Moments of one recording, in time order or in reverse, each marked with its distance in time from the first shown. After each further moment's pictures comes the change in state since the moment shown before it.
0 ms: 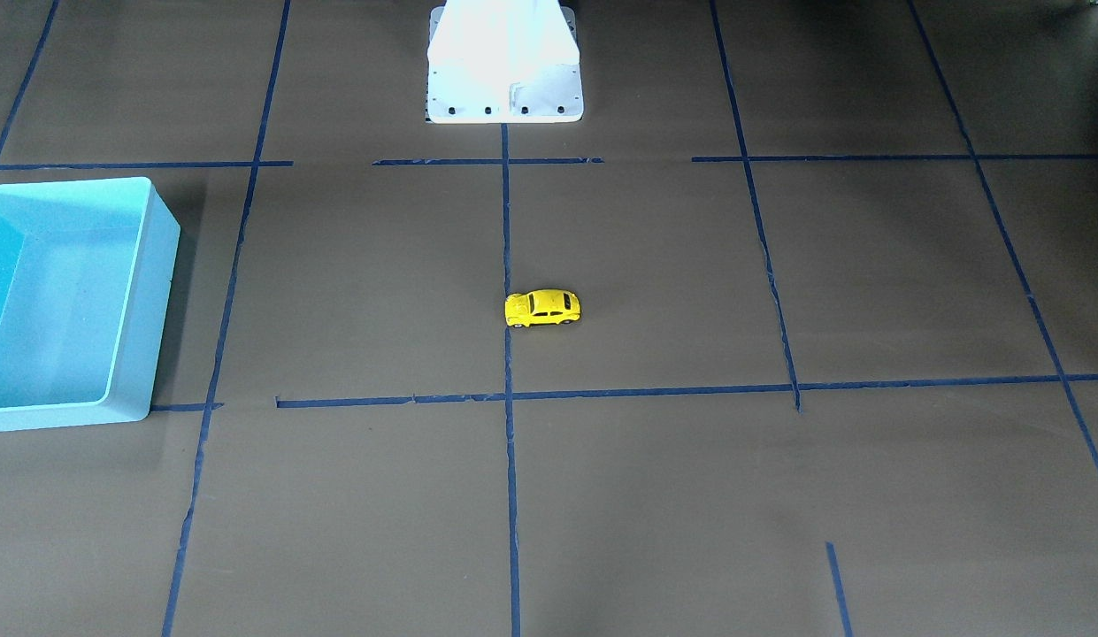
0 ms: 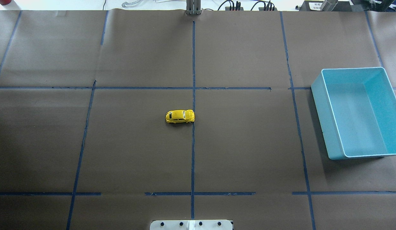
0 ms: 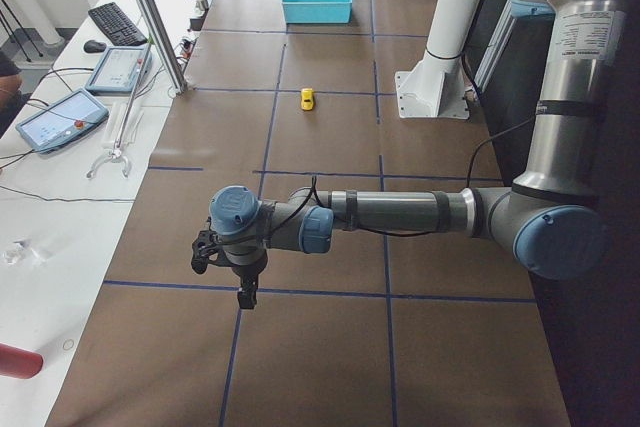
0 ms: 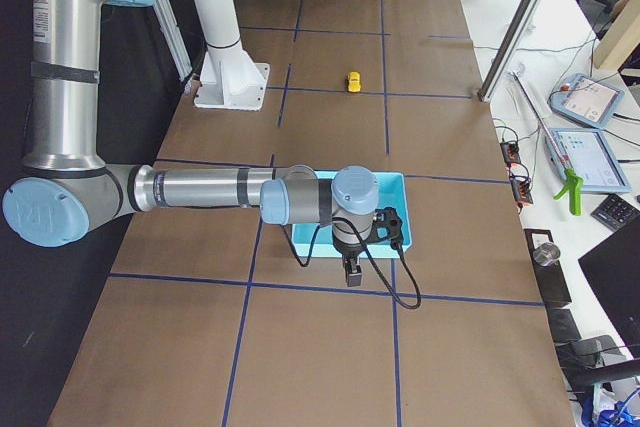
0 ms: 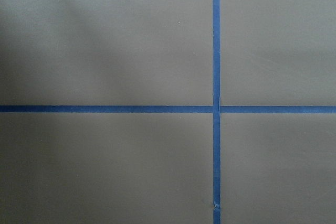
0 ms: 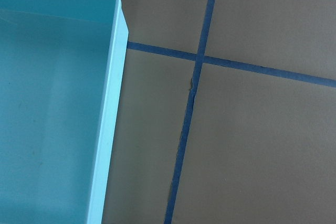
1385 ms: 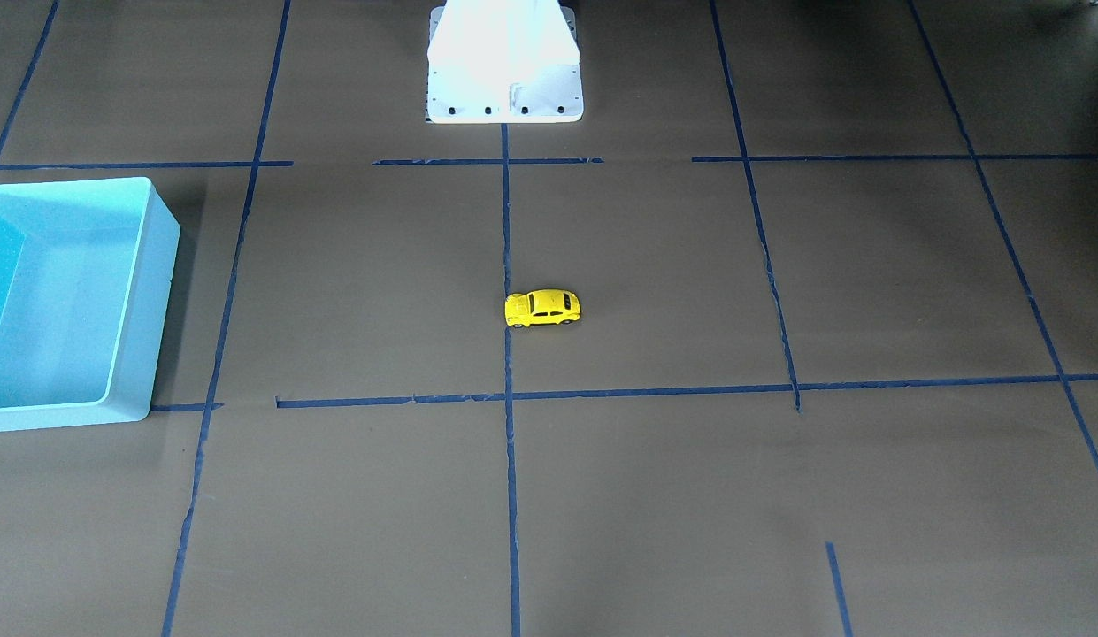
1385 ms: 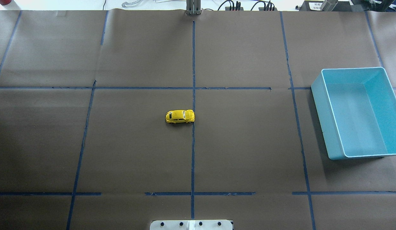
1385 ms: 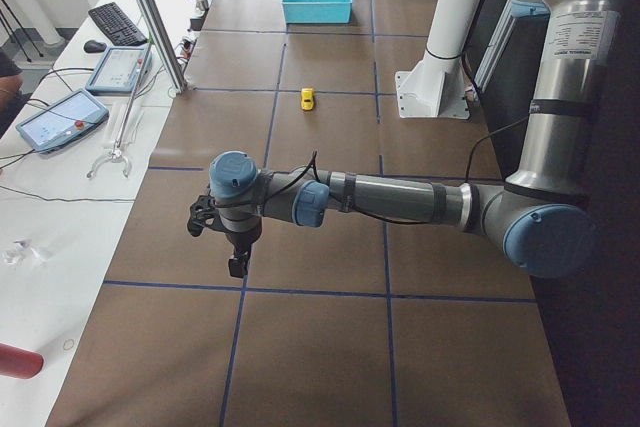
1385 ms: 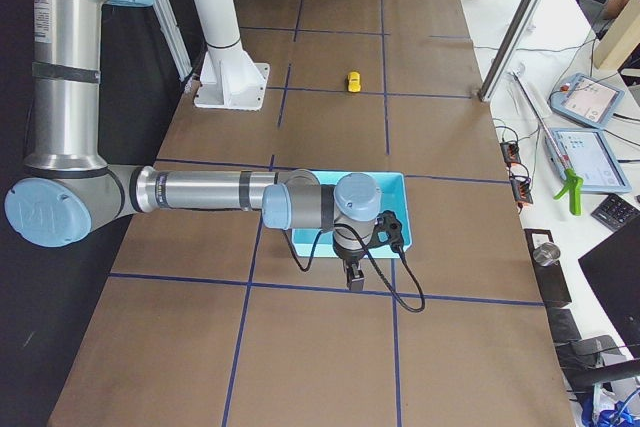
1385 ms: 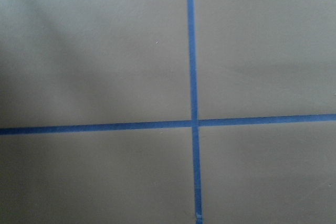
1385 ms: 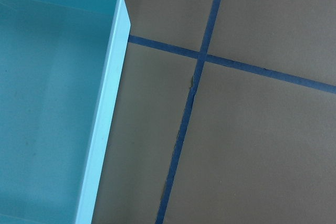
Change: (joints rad) left arm 0.085 -0.018 -0.131 0.001 -0.001 -0.002; right arm 0.000 0.014 -0.028 -0.006 0.001 -0.069
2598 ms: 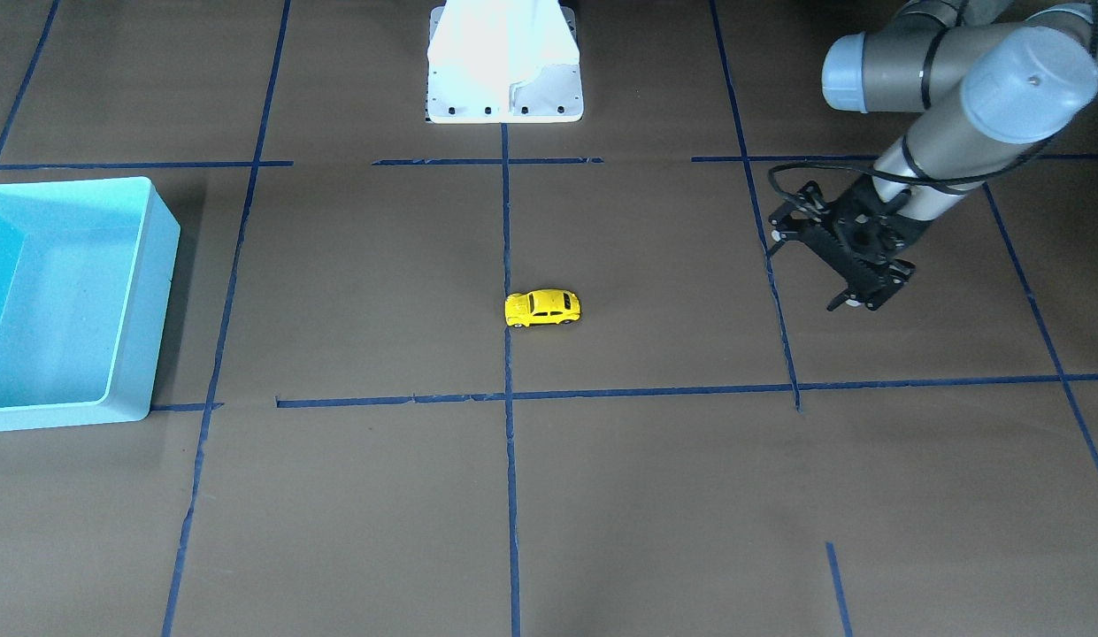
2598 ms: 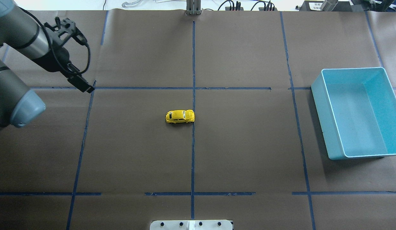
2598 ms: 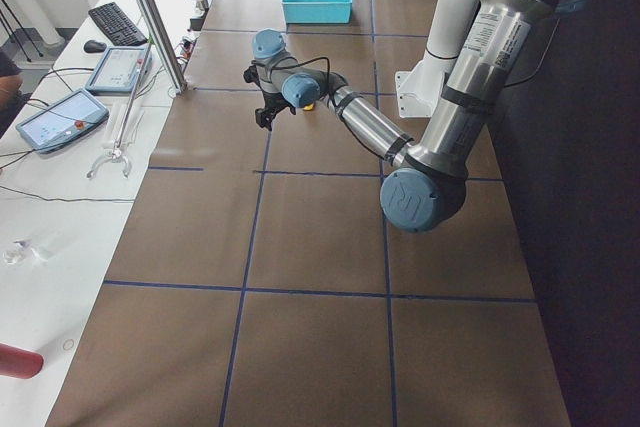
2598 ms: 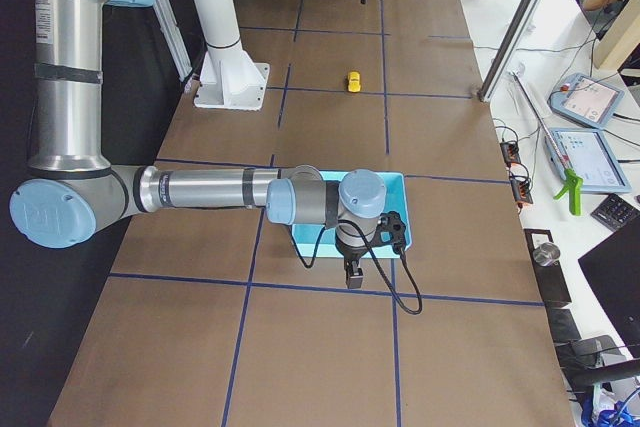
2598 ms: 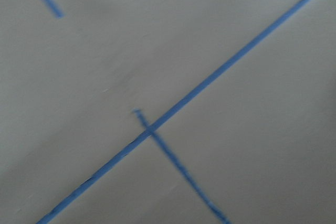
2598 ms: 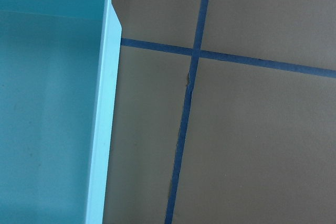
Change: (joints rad) left arm 0.567 -0.325 -0.196 0.009 0.082 0.002; right arm 0.000 0.012 0.005 -0.045 0.002 0.074
